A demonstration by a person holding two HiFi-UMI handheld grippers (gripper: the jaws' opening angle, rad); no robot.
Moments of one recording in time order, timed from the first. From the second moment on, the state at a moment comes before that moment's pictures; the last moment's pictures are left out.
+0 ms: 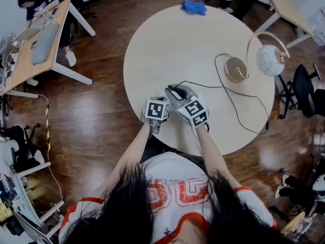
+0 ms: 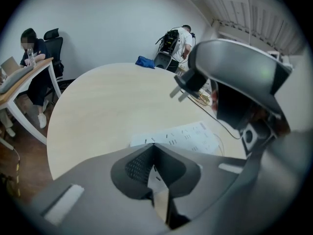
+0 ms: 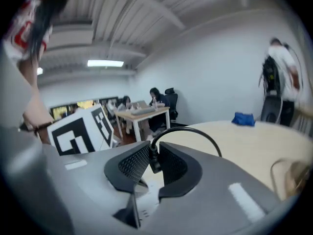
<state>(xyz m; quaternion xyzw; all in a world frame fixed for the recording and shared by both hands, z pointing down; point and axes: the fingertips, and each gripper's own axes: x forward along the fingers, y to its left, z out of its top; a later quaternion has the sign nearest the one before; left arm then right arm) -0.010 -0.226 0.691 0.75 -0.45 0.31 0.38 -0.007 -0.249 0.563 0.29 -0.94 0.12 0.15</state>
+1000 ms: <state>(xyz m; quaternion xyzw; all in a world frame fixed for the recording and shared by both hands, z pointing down) -0.010 -0.226 0.693 0.76 -0.45 0.24 0.40 0.068 -0.229 0.644 0.39 -0.84 0.20 0.31</state>
